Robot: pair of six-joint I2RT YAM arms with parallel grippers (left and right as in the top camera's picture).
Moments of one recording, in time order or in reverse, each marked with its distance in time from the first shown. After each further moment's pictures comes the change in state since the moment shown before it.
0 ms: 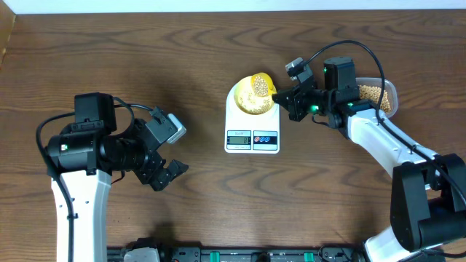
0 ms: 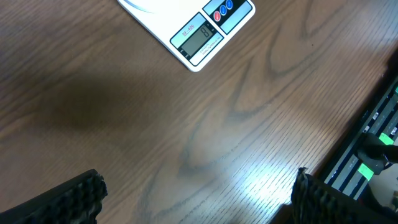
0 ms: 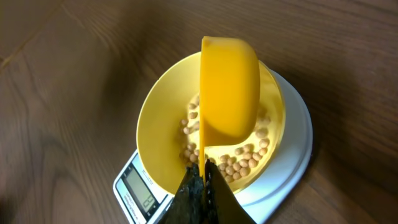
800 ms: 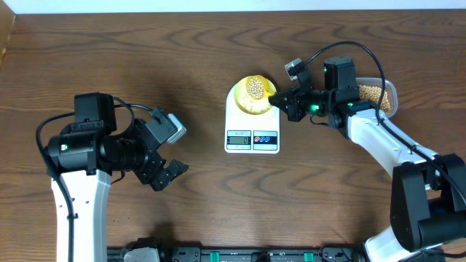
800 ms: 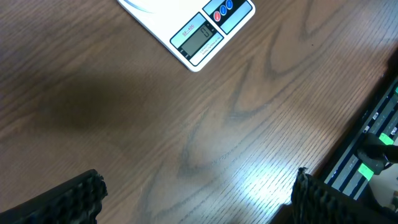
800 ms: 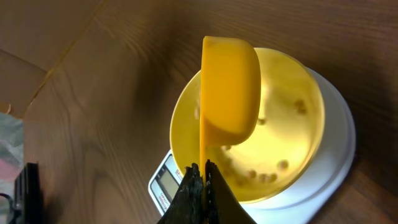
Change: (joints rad) left arm 0.000 0.000 0.000 0.000 0.000 0.000; right arm 0.000 0.000 0.000 0.009 -0.093 0.095
